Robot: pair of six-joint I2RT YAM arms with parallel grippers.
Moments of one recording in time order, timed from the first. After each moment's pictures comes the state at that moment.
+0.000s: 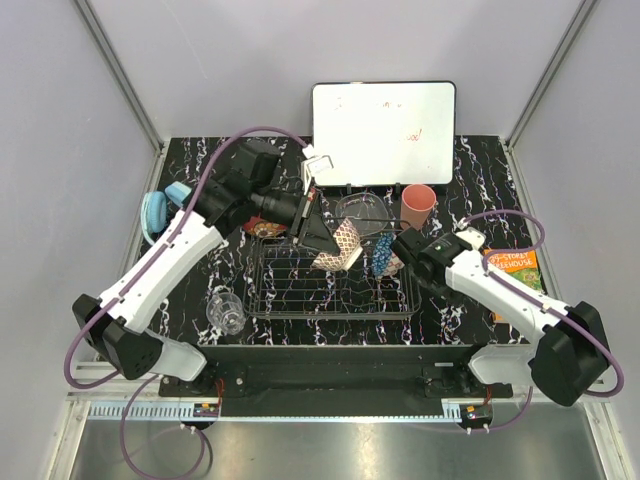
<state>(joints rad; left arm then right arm) -0.62 1.41 1.54 -0.79 1.00 -0.31 0.64 1.27 0.92 -1.16 0.69 1.36</state>
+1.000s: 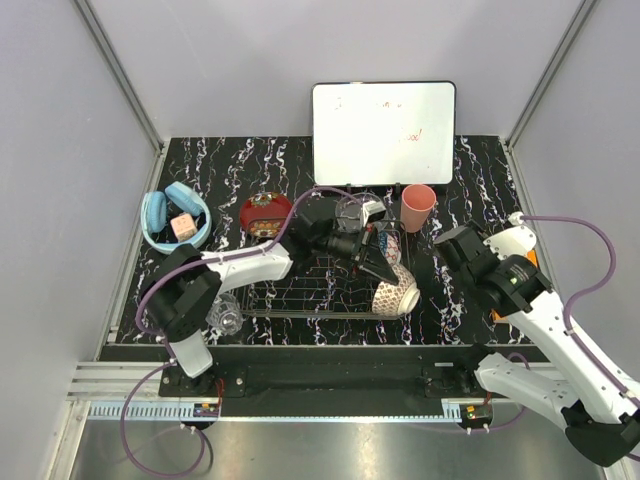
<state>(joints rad) -0.85 1.71 1.06 0.53 1.08 -1.41 0.64 0.88 1.07 -1.21 0.78 1.30</state>
